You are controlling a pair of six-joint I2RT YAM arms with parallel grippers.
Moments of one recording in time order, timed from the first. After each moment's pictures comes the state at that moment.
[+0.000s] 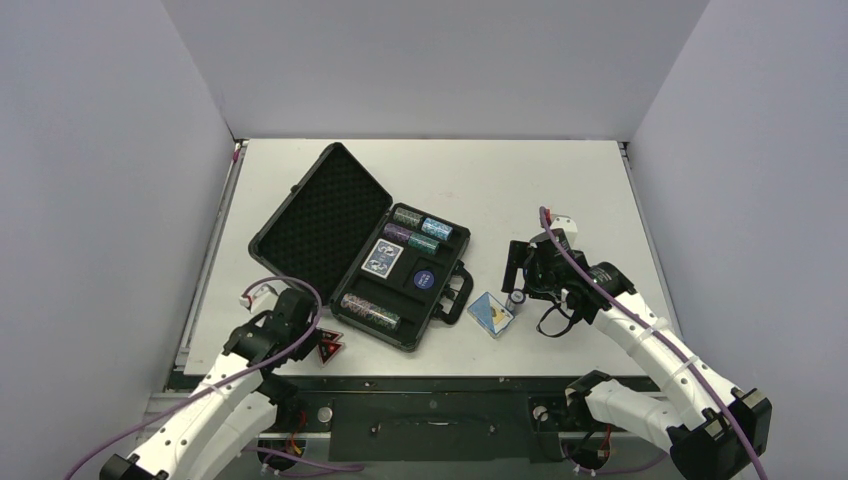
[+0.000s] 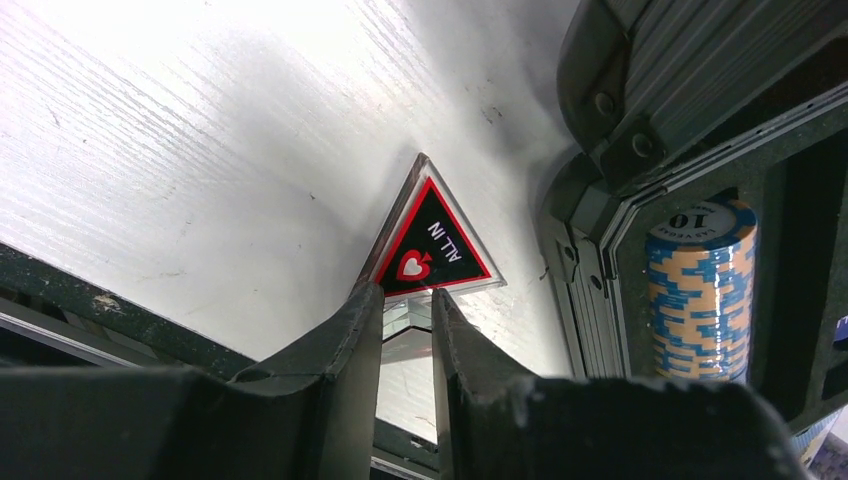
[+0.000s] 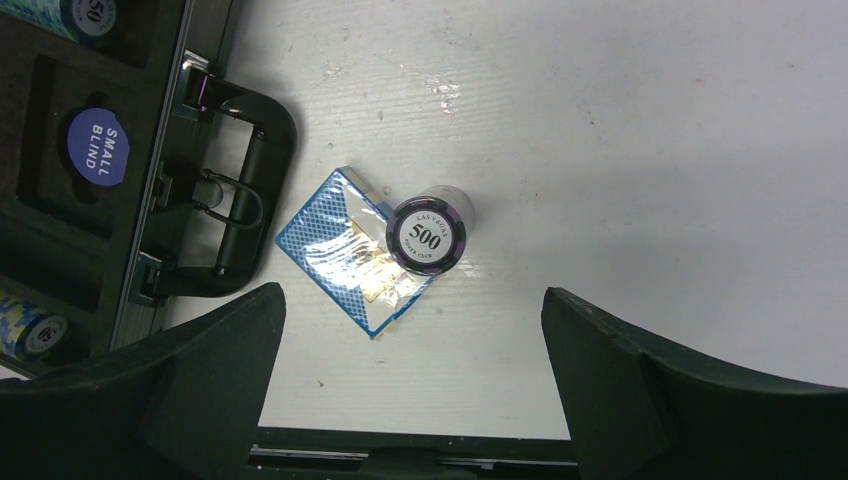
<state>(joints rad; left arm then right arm) -0.45 0.65 0.42 -0.88 -0.31 -1.24 0.52 1.00 0.87 -0.81 0.22 0.56</state>
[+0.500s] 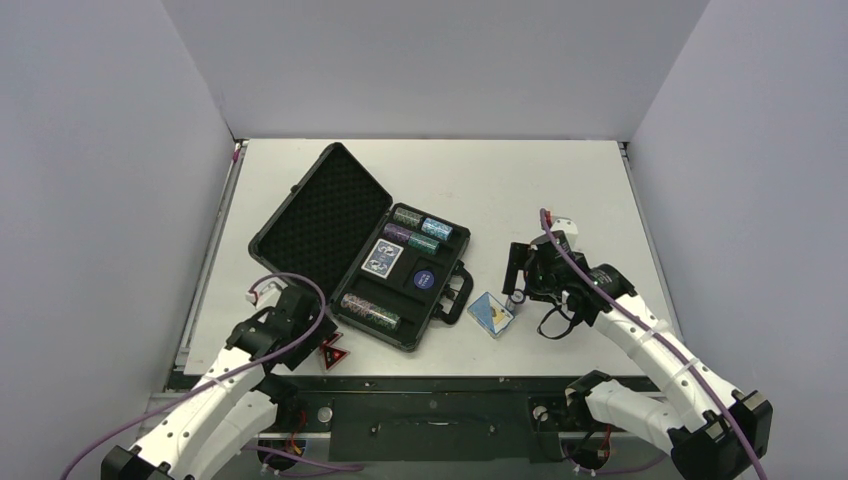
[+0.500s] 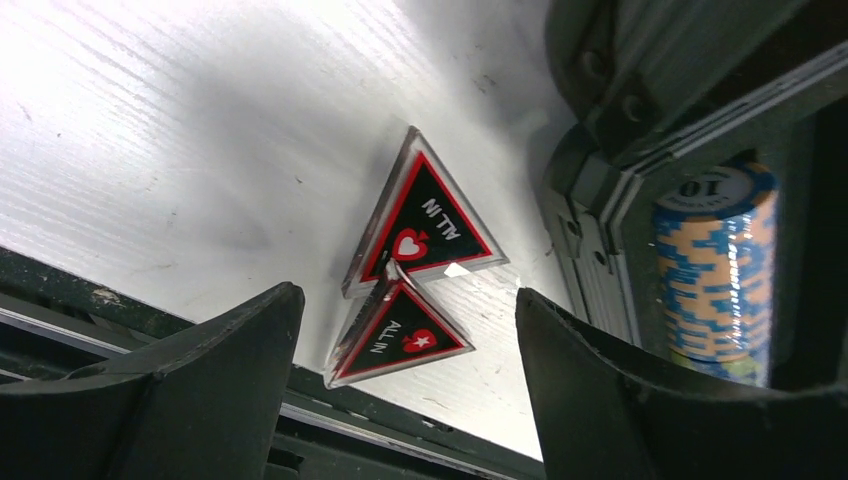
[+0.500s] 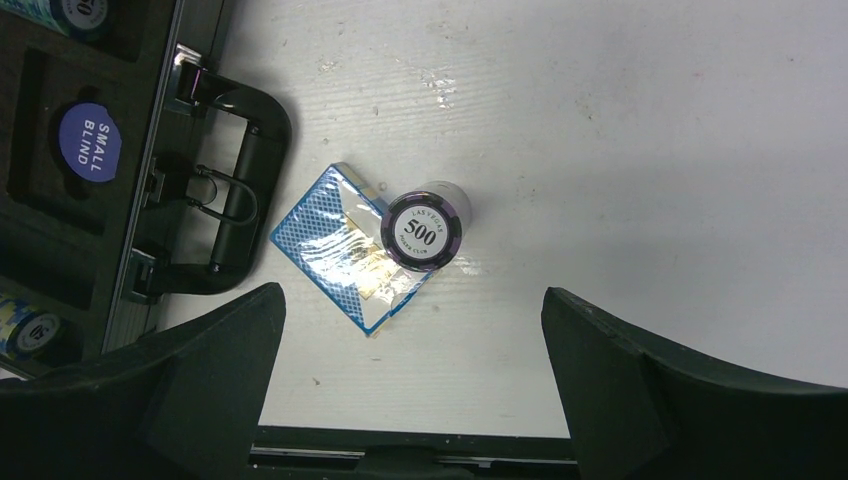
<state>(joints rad) -0.45 0.69 0.43 -0.88 -0.26 -1.18 0.52 0.99 0.86 -0.81 0.22 0.56</state>
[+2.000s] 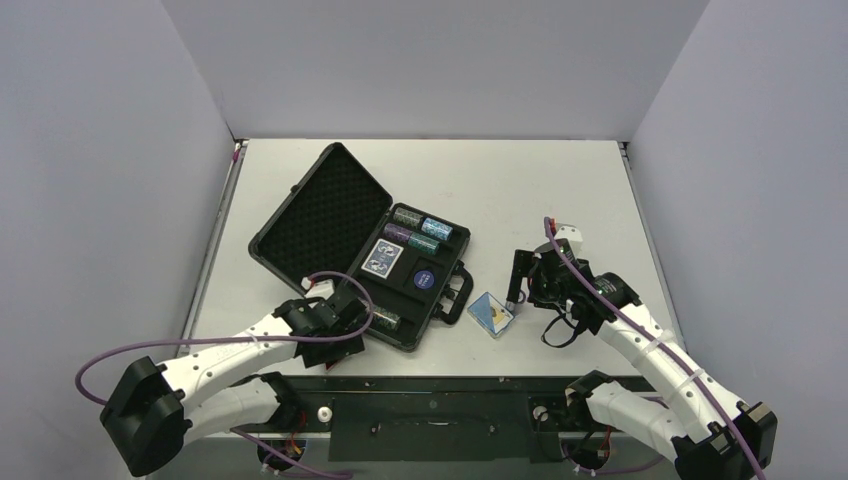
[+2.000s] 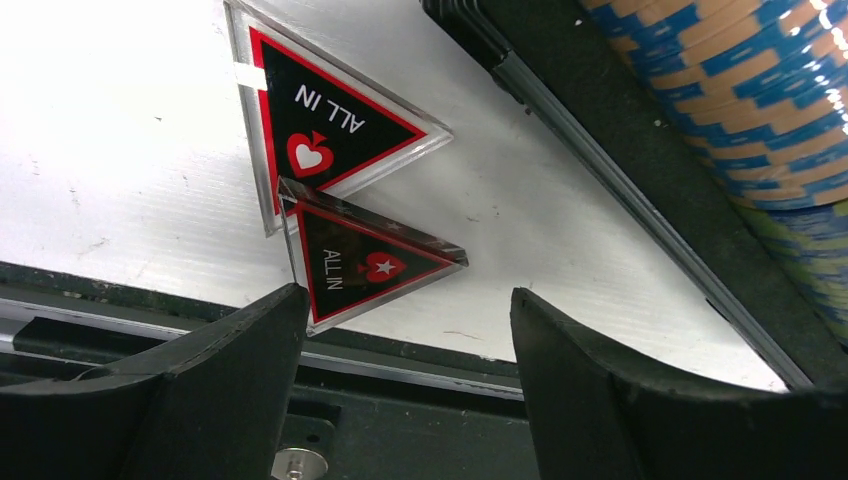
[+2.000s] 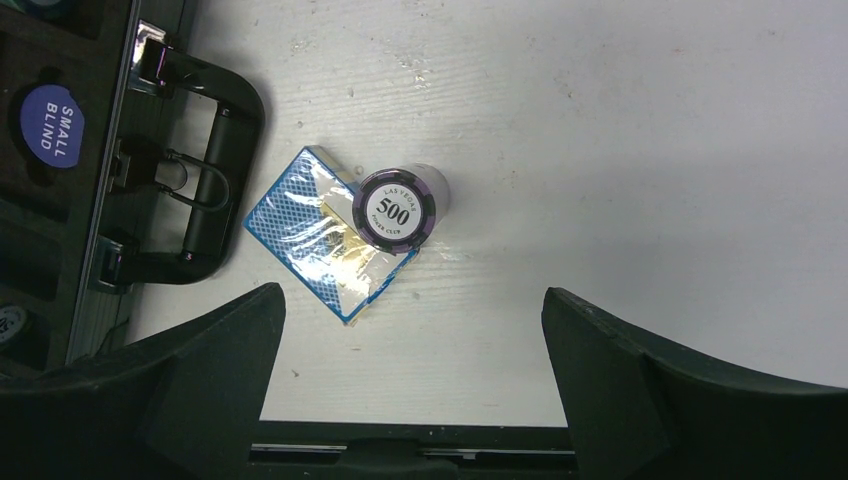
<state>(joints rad) -0.81 1.02 0.55 -0.88 -0.28 -1.10 0.52 0.93 0.81 -0.83 0.24 0.56</state>
